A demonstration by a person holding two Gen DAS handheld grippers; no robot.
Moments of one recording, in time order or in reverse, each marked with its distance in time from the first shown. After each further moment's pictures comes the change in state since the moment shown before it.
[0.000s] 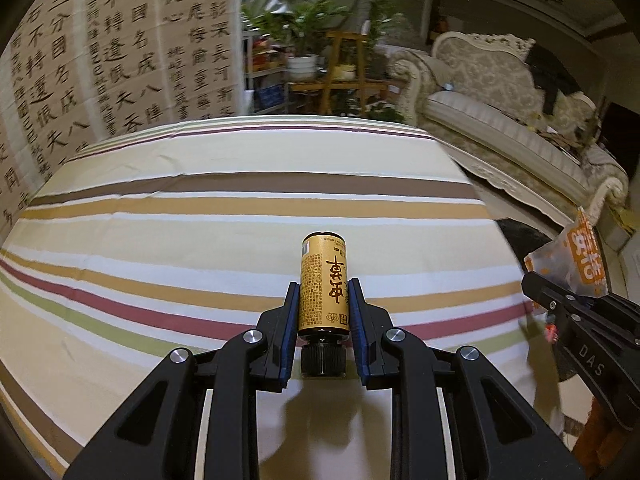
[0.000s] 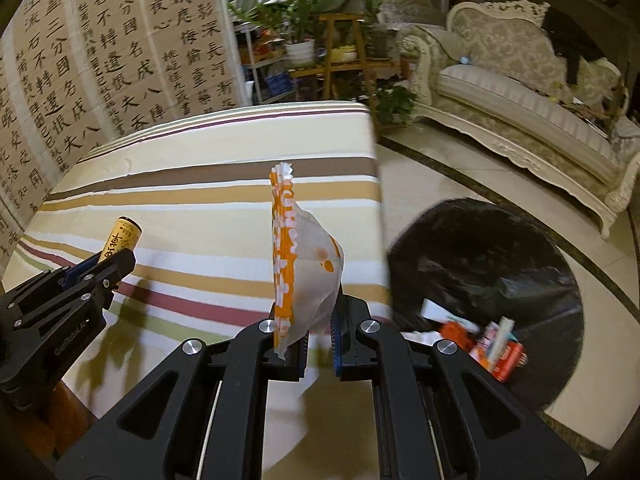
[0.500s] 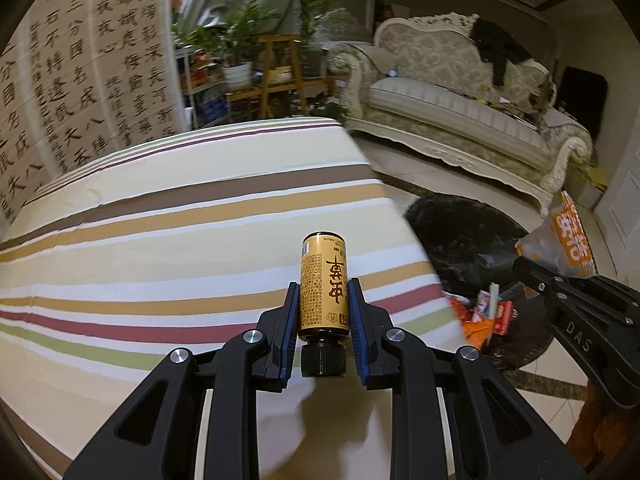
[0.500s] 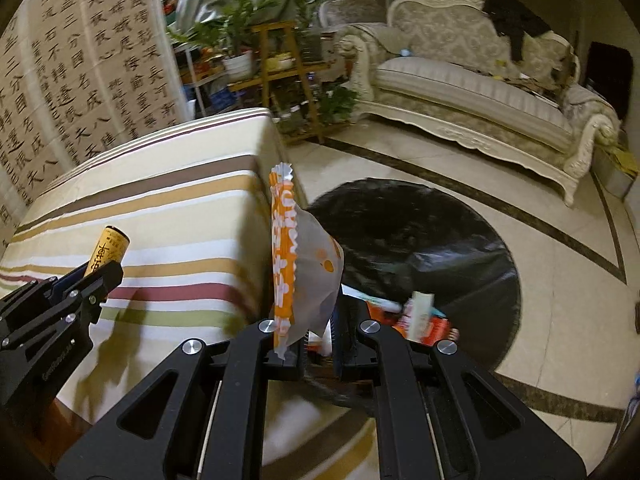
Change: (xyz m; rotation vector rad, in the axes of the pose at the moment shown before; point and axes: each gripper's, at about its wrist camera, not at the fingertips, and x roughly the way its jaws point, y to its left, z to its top) left arm 0.001 -0.085 -0.008 0.149 -0.003 -0.110; right arm -0.023 -0.088 -0.026 0.128 -0.032 -0.123
